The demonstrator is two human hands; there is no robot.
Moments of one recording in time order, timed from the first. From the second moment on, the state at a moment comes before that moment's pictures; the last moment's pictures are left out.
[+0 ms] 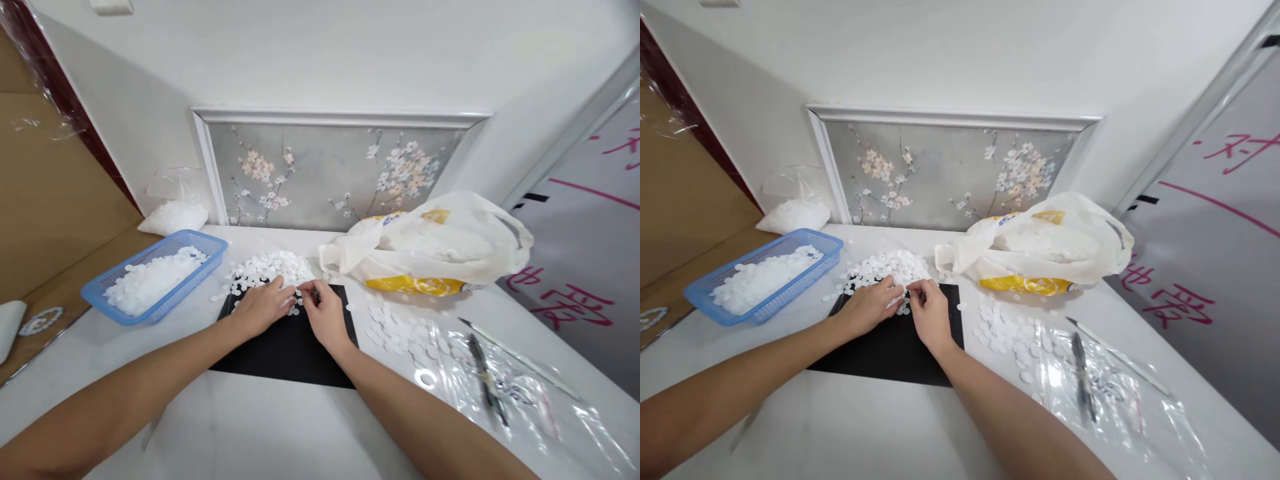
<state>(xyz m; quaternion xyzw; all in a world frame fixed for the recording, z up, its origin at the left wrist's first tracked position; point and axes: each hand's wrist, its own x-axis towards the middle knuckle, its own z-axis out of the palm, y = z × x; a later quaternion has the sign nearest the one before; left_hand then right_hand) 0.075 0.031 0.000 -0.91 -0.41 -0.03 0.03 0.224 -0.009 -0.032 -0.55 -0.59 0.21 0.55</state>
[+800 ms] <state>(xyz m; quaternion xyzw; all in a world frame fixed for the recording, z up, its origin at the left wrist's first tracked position) 0.018 -0.004 -0.015 -0.95 -0.30 -0.06 -0.10 0.227 -0.064 -0.033 -0.51 -0.76 0.23 0.34</state>
